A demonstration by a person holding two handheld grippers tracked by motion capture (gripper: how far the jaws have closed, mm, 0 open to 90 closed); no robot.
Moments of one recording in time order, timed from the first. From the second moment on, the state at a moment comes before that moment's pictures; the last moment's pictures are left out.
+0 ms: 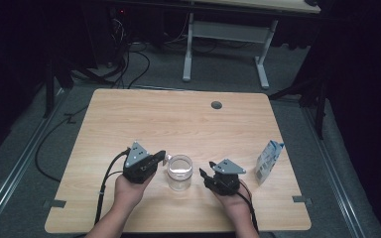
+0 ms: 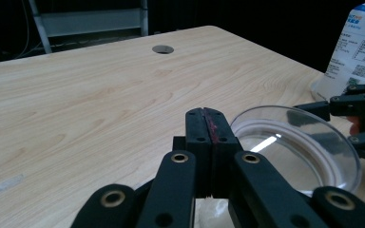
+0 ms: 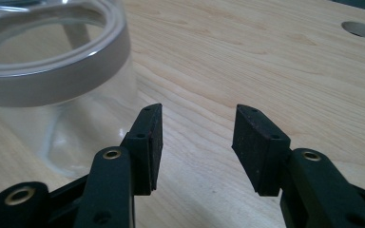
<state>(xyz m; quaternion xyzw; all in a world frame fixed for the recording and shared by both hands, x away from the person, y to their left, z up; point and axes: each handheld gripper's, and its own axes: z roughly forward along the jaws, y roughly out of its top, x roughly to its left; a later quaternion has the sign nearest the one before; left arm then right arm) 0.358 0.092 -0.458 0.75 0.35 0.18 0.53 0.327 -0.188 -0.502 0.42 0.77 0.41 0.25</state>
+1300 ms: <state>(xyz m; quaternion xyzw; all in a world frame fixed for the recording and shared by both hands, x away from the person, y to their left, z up) 0.364 0.084 -0.463 0.76 0.35 0.19 0.52 0.315 -0.185 -0.496 0.40 0.78 0.43 0.22</state>
